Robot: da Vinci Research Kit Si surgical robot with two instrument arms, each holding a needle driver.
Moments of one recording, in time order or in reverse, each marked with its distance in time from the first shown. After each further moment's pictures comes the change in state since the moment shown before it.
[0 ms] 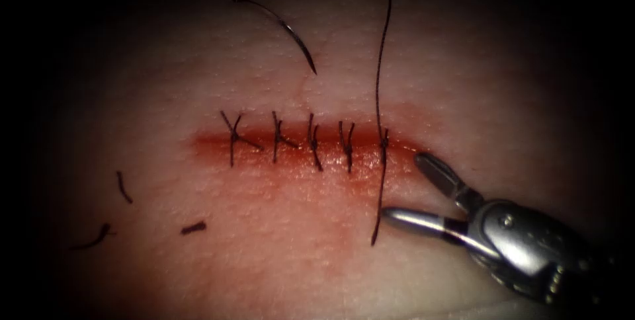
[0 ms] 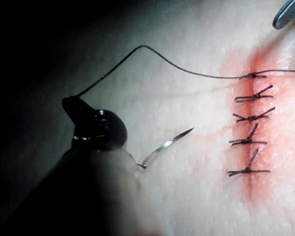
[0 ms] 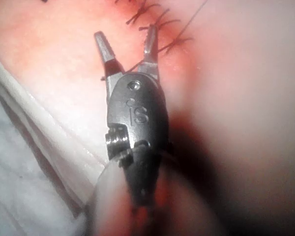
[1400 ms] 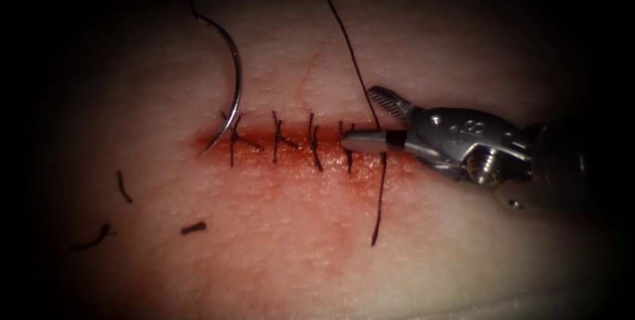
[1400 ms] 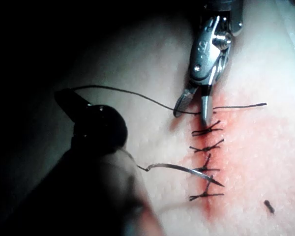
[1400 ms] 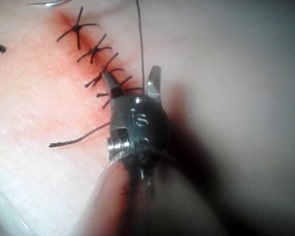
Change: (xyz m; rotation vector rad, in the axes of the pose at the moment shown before) right arm -0.001 0.003 0.010 -0.052 -0.218 -0.138; left arm 0.012 -0.001 -0.009 0.047 0.137 -0.002
